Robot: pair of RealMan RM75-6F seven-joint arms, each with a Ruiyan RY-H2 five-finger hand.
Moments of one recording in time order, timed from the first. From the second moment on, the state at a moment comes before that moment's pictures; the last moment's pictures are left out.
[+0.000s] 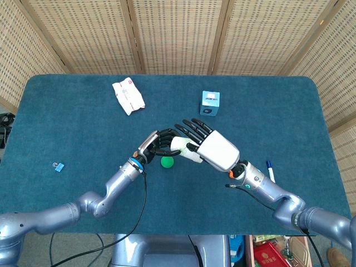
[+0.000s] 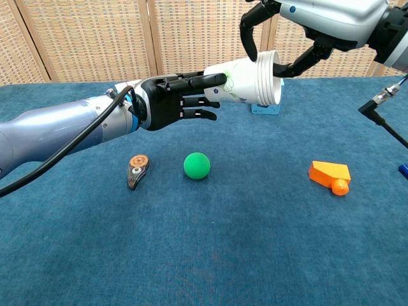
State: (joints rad) left arm -0.89 -1.77 -0.40 -1.22 1.26 0.66 -1.24; right arm 0.82 -1.42 0.16 -1.30 -1.82 1.30 -0.01
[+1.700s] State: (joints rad) left arm -0.88 -1.74 -0.40 -1.16 1.27 0.64 -1.26; right arm 0.80 -1.40 0.12 -1.25 -1.82 1.42 0.01
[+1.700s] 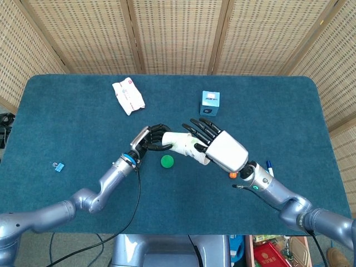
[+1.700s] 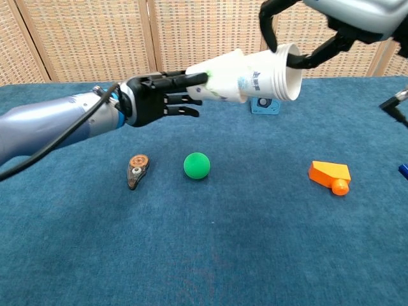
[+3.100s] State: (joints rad) left arm -0.74 -1.49 -0.23 -0.92 1.26 0.69 -0.32; right arm 0.72 -1.31 0.08 -1.17 -1.68 1.19 -0.23
